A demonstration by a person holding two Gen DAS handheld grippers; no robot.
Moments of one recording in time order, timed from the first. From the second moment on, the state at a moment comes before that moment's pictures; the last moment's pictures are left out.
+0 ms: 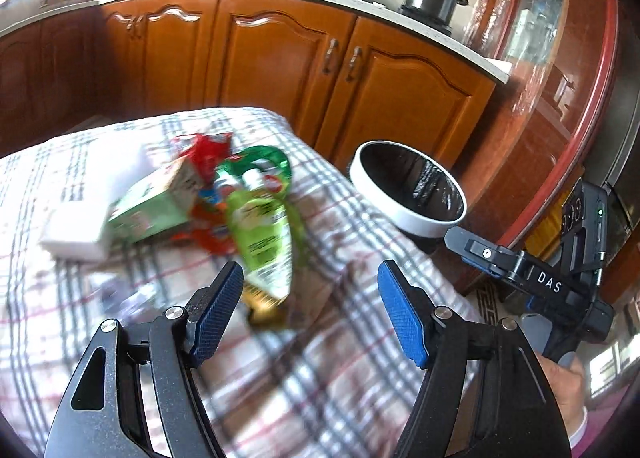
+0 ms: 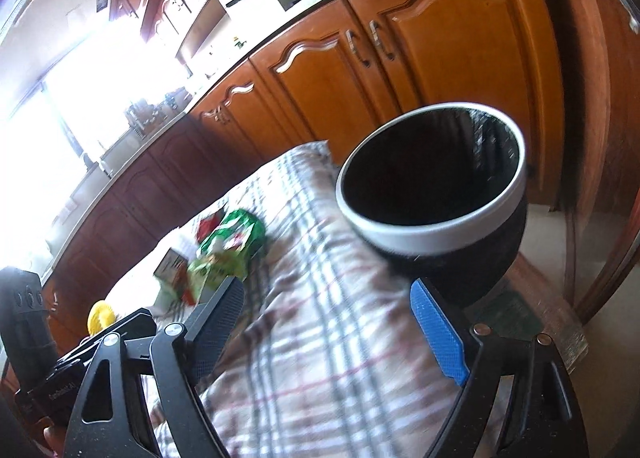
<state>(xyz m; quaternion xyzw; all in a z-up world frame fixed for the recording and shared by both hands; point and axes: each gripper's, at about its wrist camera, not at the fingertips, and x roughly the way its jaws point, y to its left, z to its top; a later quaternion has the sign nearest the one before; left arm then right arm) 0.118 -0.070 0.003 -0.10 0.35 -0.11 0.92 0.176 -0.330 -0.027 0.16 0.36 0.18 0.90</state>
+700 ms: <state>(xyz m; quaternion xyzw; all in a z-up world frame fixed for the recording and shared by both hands) 0.069 -0.001 -0.011 -0.13 0.36 -0.05 0.92 0.156 -0.239 -0.041 0.12 0.38 0.24 0.88</state>
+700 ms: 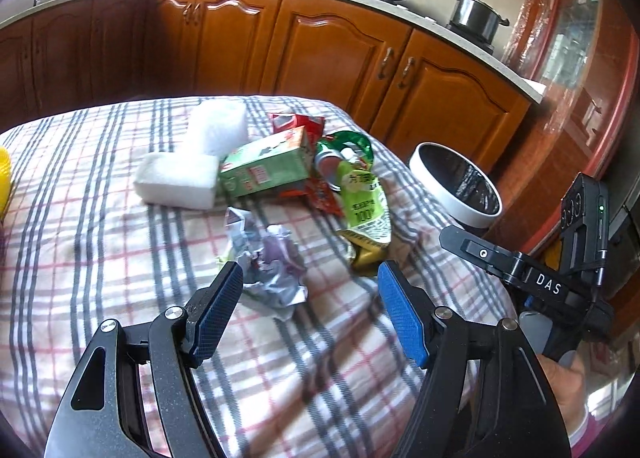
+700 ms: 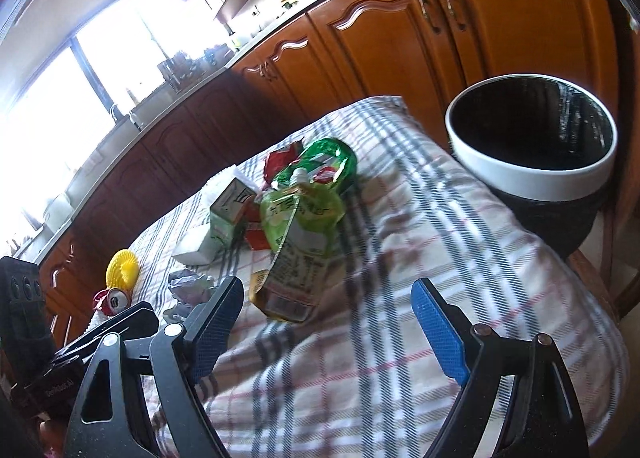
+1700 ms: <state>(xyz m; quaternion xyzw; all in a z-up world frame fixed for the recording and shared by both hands) 0.122 0.008 -0.041 -0.12 0.40 -0.06 0.91 0.209 -0.200 -0.068 0.10 0.41 0.27 0.87</state>
